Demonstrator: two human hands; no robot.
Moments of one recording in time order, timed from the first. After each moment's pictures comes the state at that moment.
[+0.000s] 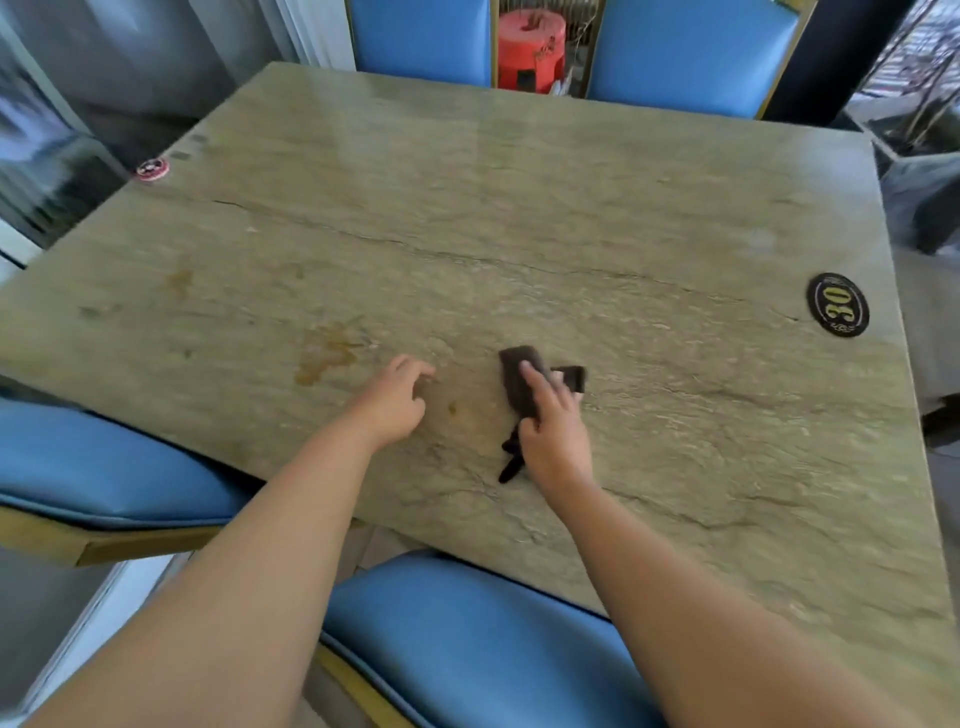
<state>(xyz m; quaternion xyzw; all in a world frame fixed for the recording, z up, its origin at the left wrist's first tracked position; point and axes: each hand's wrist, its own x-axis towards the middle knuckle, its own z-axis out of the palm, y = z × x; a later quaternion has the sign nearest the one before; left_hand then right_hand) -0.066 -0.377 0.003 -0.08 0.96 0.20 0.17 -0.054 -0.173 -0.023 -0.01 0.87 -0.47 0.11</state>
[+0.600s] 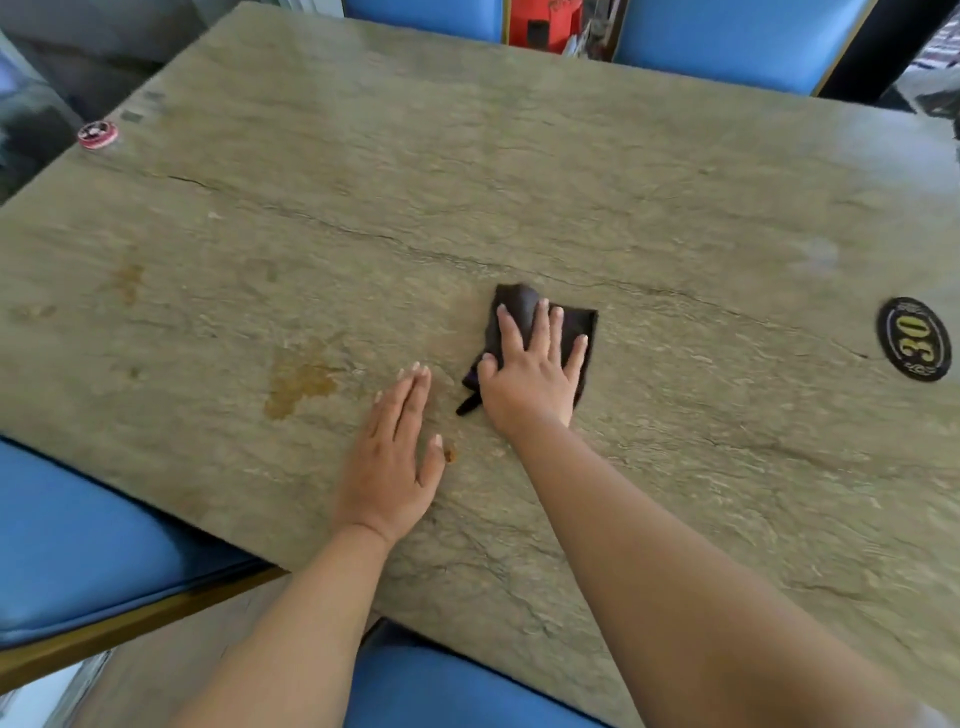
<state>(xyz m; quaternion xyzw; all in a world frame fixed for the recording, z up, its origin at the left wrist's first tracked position) -0.054 -0.372 -0.062 -0.02 0.98 0.17 -0.04 -0.167 -0.236 -0.046 -0.05 0.98 -0.17 0.09</state>
